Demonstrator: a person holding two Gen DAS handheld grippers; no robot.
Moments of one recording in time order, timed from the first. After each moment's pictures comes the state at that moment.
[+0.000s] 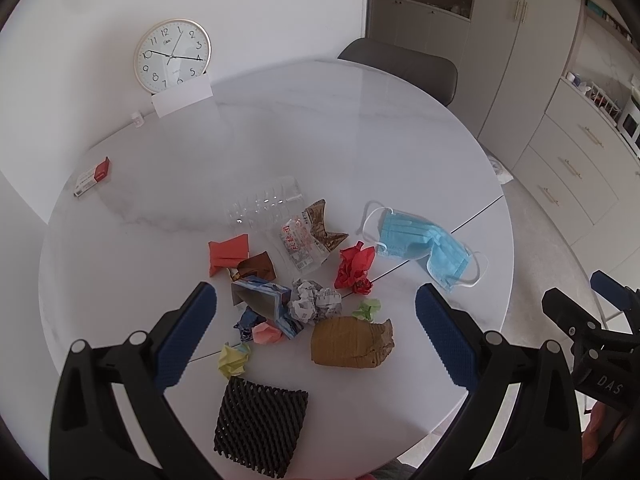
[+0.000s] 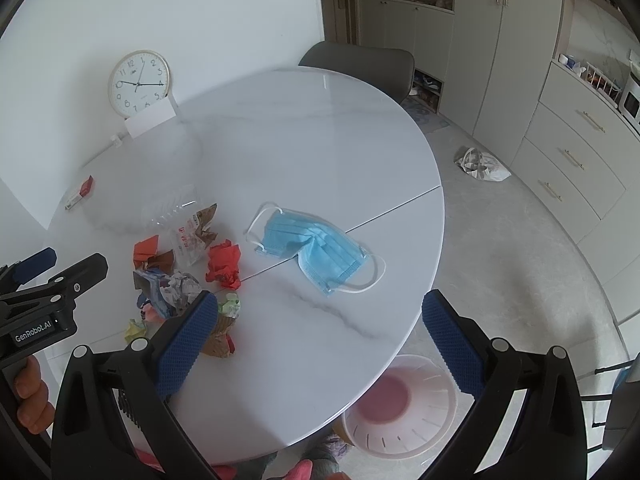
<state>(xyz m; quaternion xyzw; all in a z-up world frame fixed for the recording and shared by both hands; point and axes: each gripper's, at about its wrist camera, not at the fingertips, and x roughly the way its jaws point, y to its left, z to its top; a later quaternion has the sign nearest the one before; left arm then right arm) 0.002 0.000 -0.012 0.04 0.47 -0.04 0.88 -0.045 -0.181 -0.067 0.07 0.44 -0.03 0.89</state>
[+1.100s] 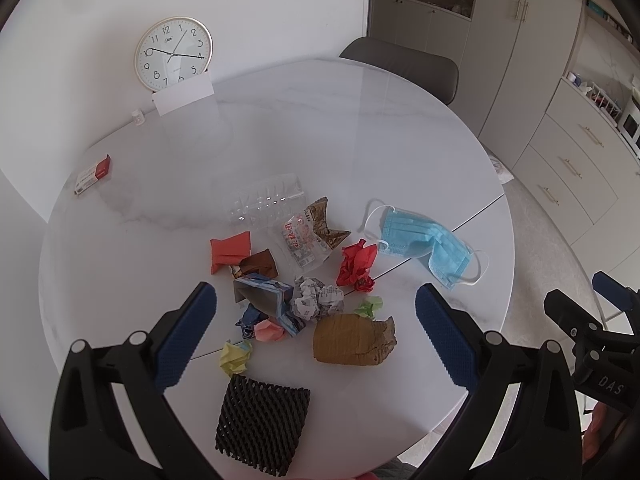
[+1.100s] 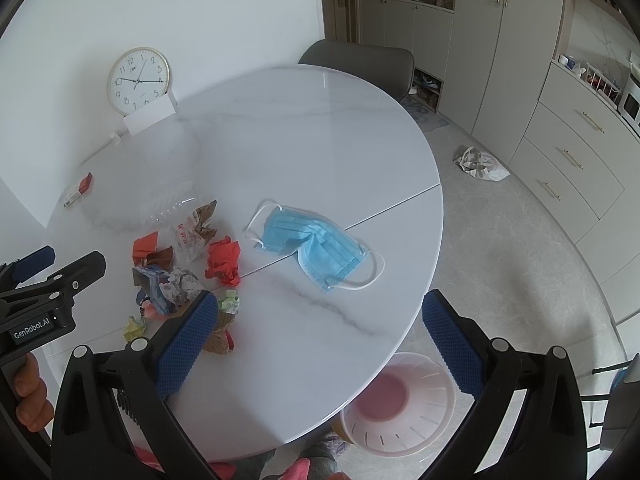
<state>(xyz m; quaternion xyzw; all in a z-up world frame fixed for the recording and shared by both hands) 0.002 0.006 -0.011 0.03 0.47 -0.04 0.88 -0.048 -0.180 -0.065 0.06 0.45 -0.03 0.89</state>
